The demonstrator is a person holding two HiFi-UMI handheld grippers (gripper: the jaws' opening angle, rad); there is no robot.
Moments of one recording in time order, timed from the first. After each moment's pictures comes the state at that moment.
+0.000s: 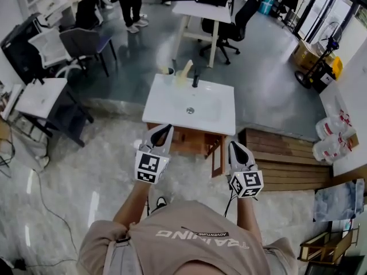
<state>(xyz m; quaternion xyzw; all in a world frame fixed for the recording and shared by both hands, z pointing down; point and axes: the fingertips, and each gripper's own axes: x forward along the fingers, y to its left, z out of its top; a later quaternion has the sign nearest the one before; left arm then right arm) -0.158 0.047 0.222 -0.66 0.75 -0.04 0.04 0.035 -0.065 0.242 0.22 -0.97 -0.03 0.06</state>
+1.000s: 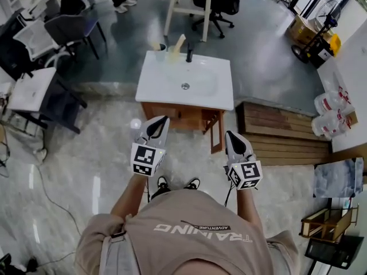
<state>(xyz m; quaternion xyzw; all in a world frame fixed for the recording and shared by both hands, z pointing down) -0.139 0.071 0.265 -0.68 0.73 -0.06 -0.01 0.052 -0.022 0.269 0.22 -0.97 -0.01 0.09</state>
